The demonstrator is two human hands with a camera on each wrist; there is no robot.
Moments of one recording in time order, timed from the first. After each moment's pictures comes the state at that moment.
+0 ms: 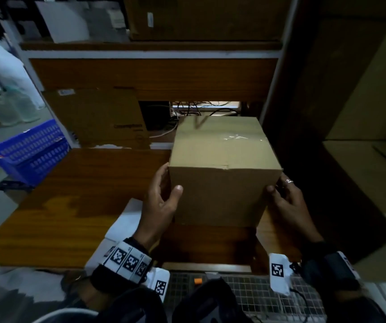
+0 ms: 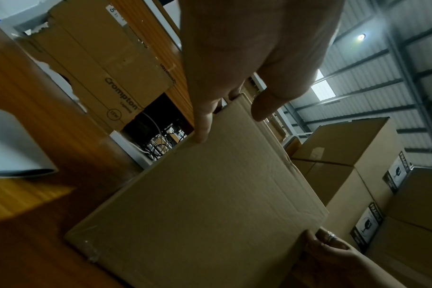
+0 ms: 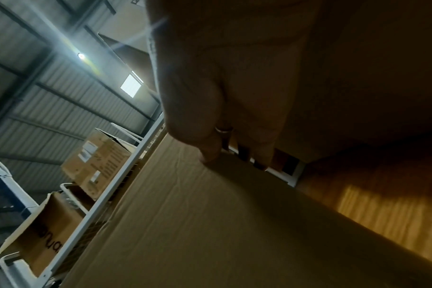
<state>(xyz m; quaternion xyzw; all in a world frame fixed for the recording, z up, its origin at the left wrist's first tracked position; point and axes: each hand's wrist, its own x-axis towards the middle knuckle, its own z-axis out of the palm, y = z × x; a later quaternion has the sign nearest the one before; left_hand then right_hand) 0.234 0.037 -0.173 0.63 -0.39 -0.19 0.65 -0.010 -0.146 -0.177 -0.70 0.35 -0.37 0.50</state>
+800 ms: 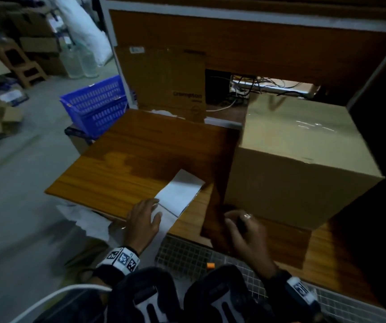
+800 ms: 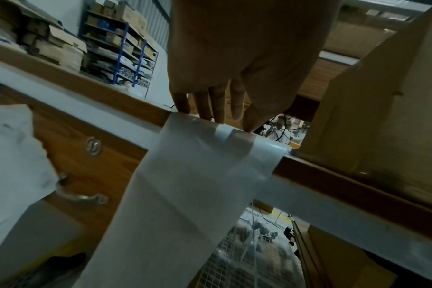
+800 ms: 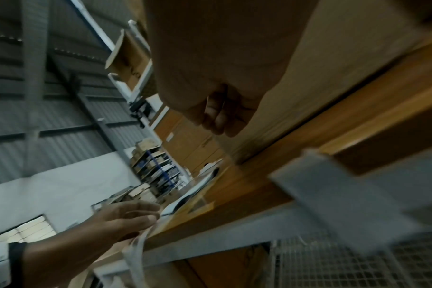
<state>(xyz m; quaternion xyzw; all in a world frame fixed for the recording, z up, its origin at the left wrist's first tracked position) 0.341 0.186 -0.346 0.89 -0.32 -0.03 0.34 0.113 -0.020 -0.293 -0.85 0.22 -0.27 0.39</state>
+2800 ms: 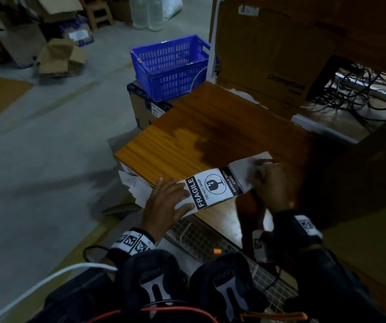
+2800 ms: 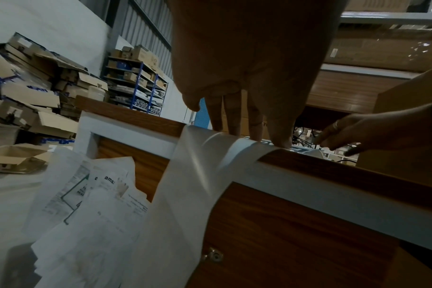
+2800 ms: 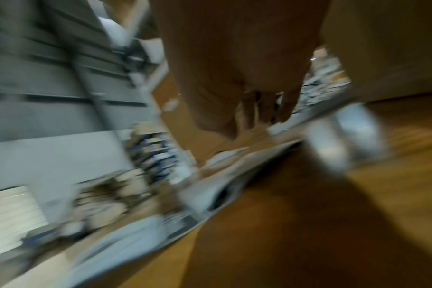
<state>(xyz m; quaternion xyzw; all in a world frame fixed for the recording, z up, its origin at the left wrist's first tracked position) 0.435 0.280 -0.370 0.87 -0.38 0.10 0.30 0.362 -0.025 -0.296 -0.95 0.23 -0.12 0.19</state>
